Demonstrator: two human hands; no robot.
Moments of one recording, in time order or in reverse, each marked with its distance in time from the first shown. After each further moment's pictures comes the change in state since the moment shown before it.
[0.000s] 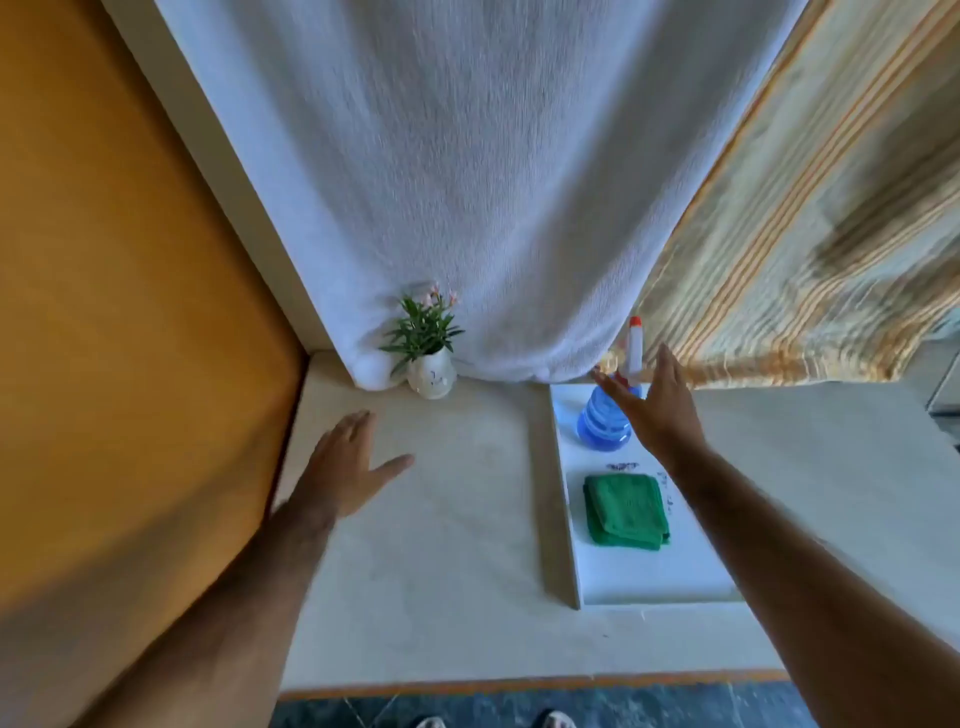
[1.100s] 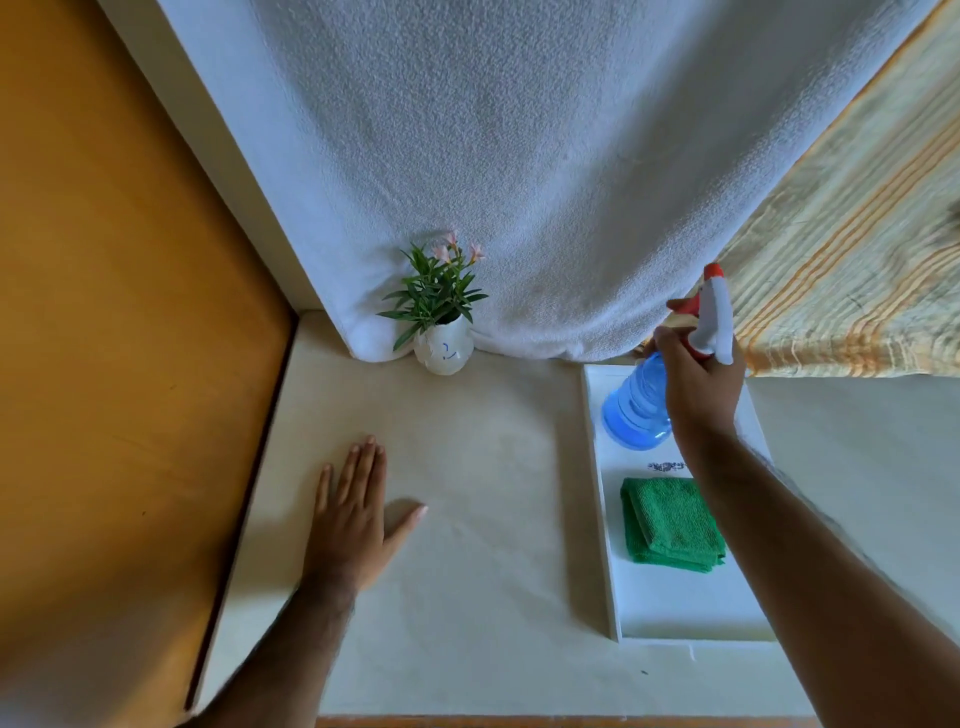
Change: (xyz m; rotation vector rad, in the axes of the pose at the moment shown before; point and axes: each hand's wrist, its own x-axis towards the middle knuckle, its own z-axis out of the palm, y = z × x) left_hand -0.008 -0.056 0.136 0.228 0.141 0.063; right_hand 0.037 -0.006 0.058 0.633 0.286 -0.090
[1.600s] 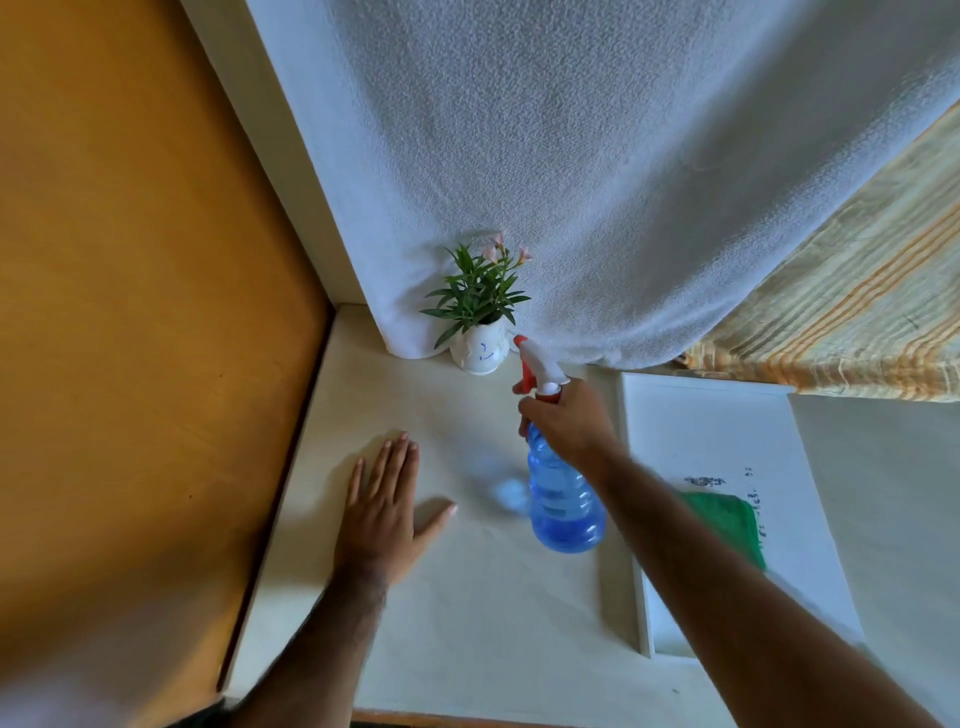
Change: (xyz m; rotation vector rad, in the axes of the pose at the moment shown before) left_hand -0.001 -0.004 0.013 -0.024 0.184 0.018; right_hand -0.072 0.013 0.113 -0.358 -0.646 0.290
